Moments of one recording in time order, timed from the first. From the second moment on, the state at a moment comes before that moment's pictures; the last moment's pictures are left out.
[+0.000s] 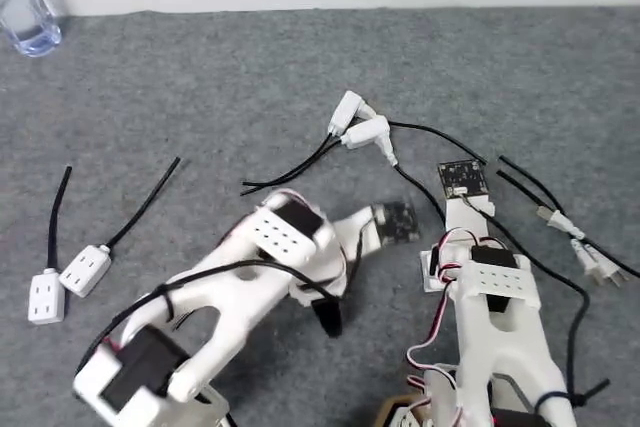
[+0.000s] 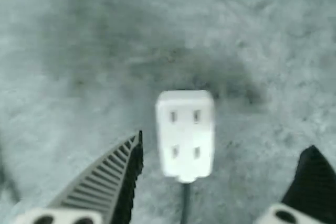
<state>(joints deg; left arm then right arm) 32.7 -3.4 31.3 66.2 -34.2 5.8 -29.5 66.1 43.7 13.1</state>
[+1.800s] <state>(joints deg) 20.3 -48.7 79.6 41.0 -22.5 23.9 -20.5 11.2 84.8 37.2</state>
